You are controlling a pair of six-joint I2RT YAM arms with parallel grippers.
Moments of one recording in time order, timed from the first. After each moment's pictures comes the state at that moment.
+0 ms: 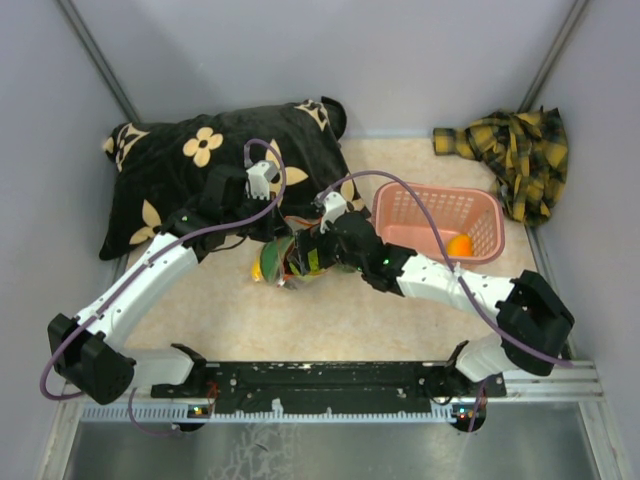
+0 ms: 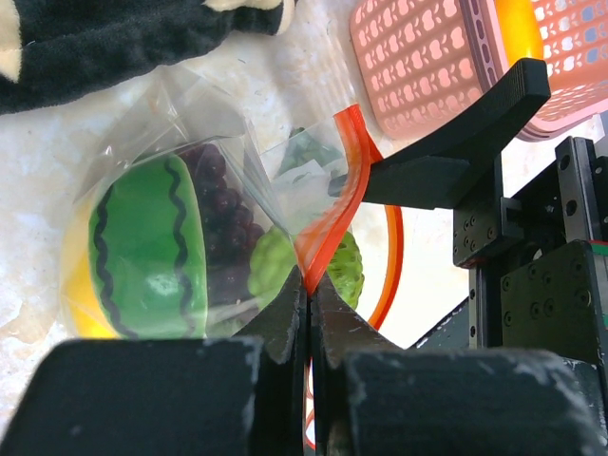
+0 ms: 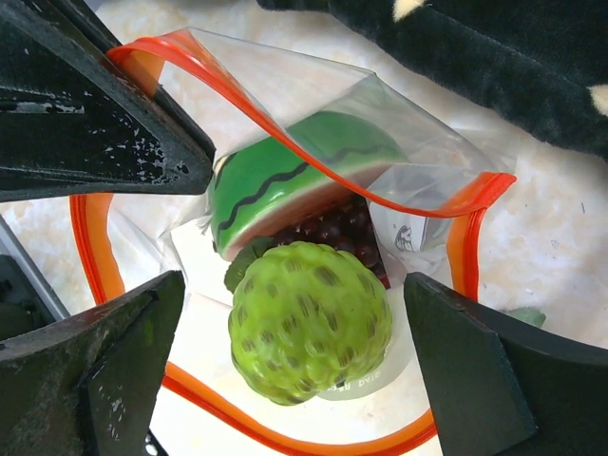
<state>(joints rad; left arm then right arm) -0.53 1.27 1.17 -0.54 0.27 -0.35 0.91 1.41 0.91 0.10 0.03 0.36</state>
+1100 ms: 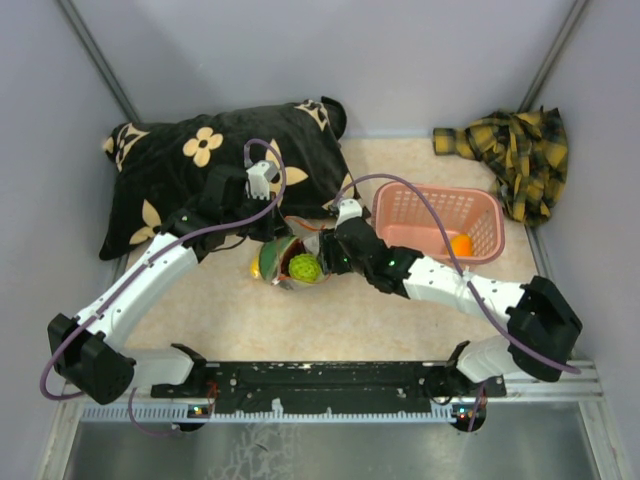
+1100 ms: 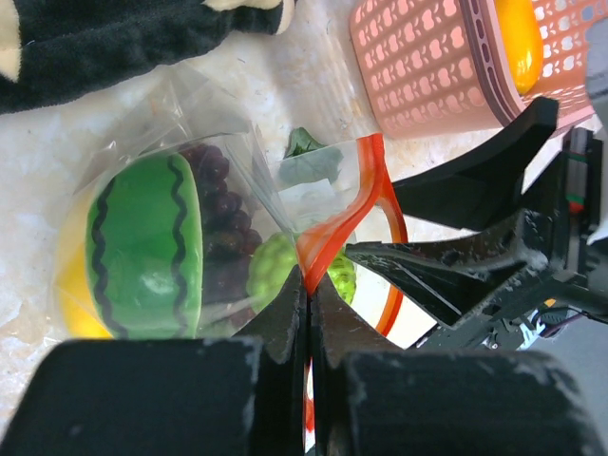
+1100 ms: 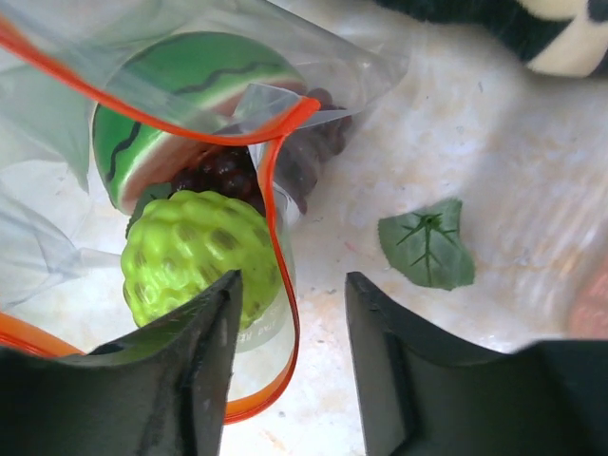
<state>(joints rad) -0.53 1.27 1.17 -0.54 0.27 -0.35 0.92 1.35 0.91 -0.15 0.21 0.46</state>
